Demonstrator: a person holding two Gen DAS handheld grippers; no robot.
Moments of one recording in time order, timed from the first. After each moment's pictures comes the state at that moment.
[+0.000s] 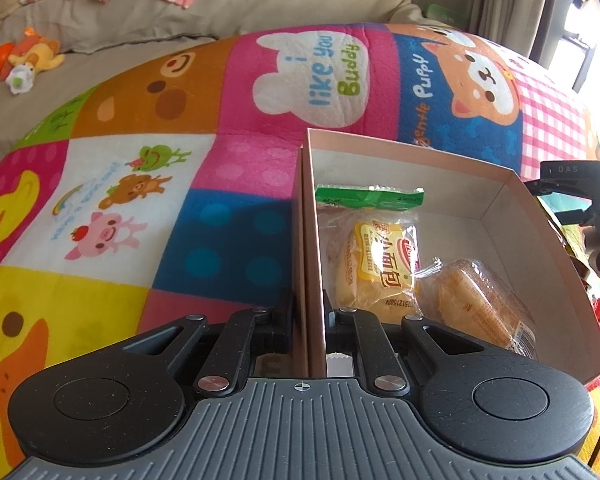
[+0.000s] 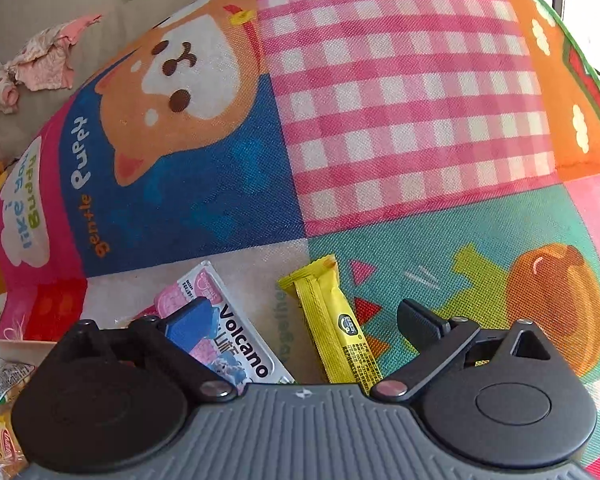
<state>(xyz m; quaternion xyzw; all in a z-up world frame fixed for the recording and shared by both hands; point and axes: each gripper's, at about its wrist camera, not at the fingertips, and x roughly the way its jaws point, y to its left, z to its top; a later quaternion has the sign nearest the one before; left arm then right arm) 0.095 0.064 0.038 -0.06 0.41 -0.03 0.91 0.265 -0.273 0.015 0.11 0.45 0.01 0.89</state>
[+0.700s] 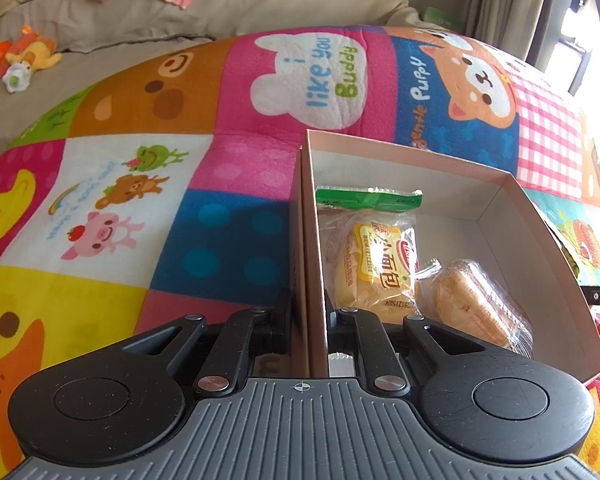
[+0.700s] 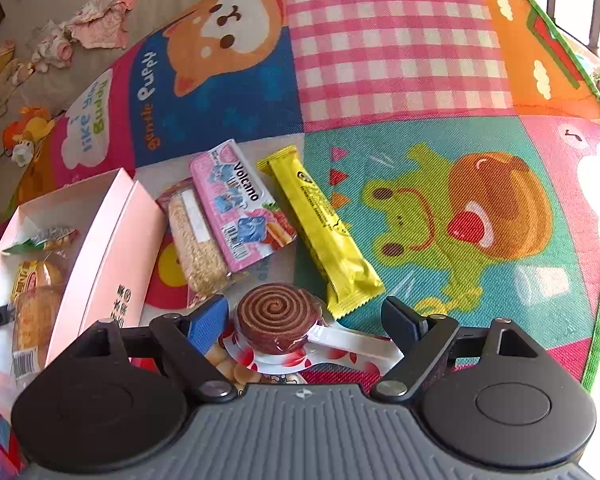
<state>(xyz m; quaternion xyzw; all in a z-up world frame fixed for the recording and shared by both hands) 0.095 0.065 0.037 -0.07 0.41 -0.04 0.91 0.154 -0.301 0.019 0.07 0.46 0.09 0.88</state>
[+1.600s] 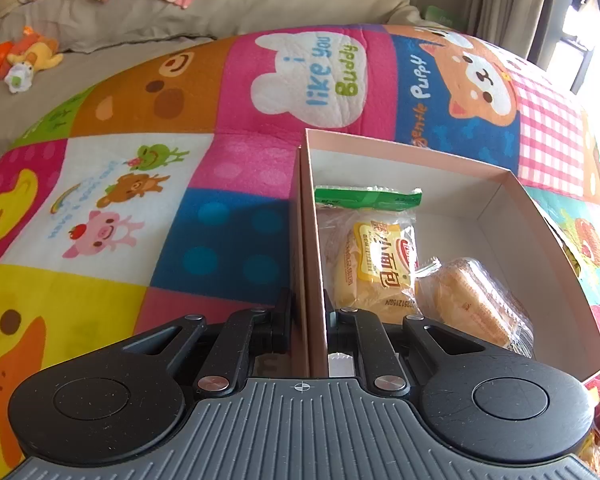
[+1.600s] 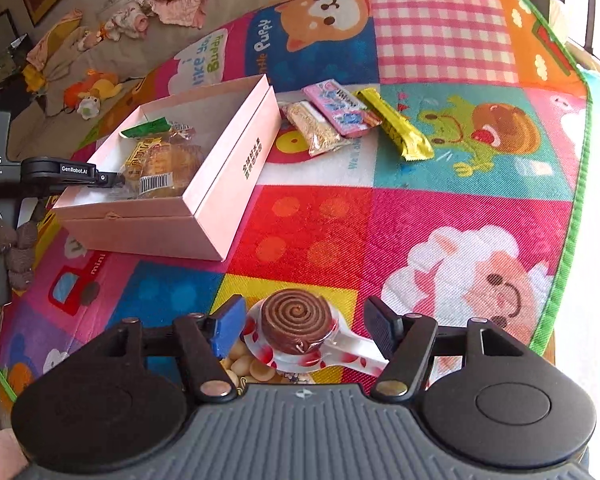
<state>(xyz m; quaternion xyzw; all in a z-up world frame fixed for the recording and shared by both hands) 0.094 0.064 0.037 -0.07 0.41 -0.03 0.91 -0.005 -0.279 0.040 0.04 0.43 0.14 0.89</state>
